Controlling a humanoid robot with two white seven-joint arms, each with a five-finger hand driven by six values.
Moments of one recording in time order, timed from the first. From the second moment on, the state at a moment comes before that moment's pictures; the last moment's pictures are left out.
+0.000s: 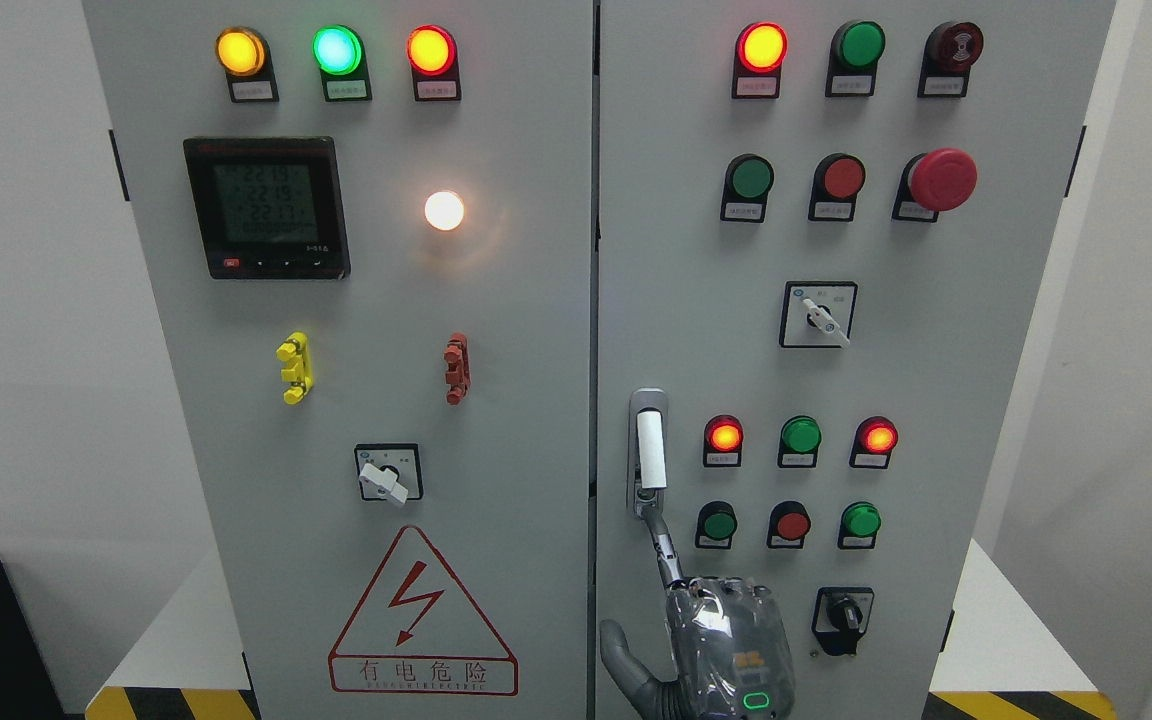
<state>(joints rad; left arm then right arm) -0.07 -0.11 0.00 0.00 0.08 -0.06 -0.06 -0.25 0.14 0.29 -1.70 1.43 0.12 -0.11</state>
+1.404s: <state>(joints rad) -0.07 -0.11 0.00 0.00 0.08 -0.07 -0.06 -0.25 0.14 0.29 -1.74 1.42 0.12 -0.12</state>
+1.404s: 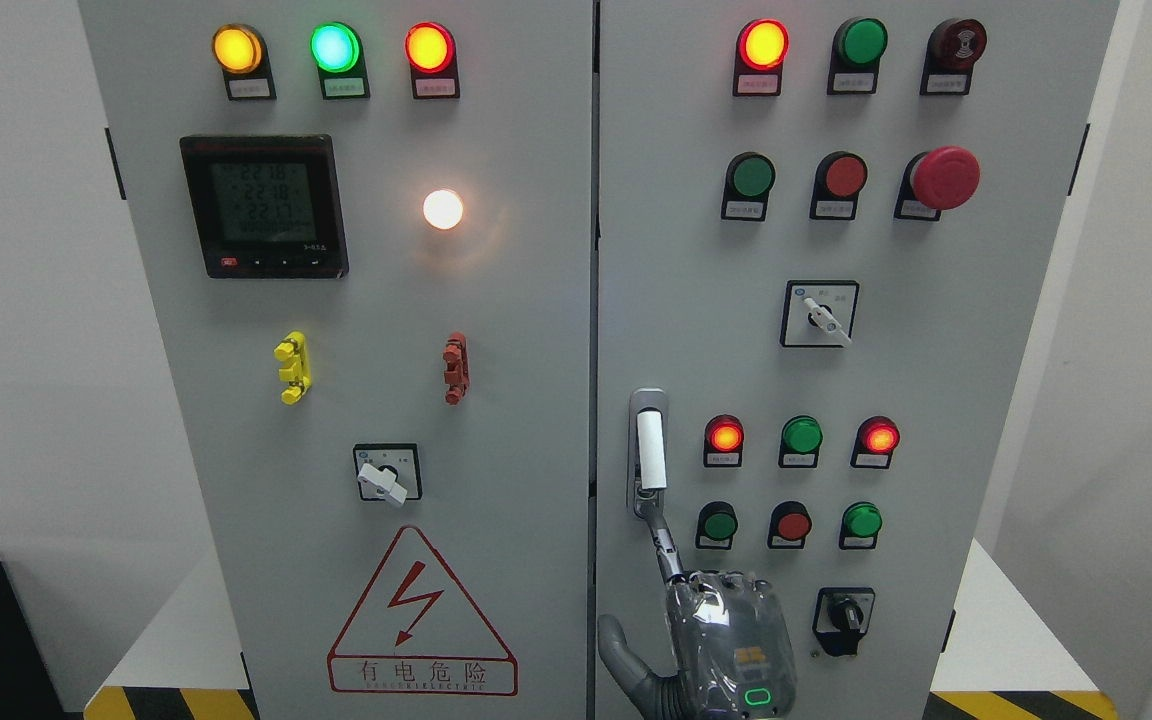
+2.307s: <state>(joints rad) -0.07 -0.11 0.00 0.00 0.08 -0.07 -0.06 -0.25 0.14 0.28 -1.79 1.41 0.12 -0.17</state>
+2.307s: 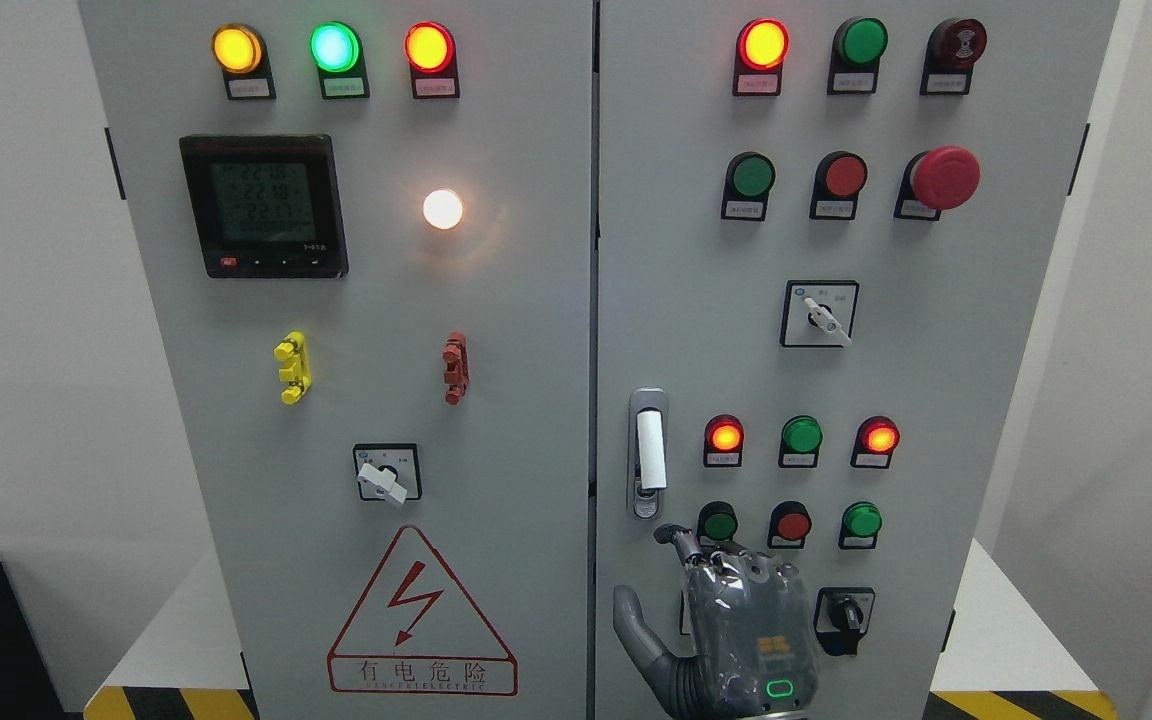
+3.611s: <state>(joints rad) -0.07 -0.11 0.00 0.00 0.08 -0.07 -0.06 -0.42 0.14 0.24 -1.79 1.41 0.13 -0.12</state>
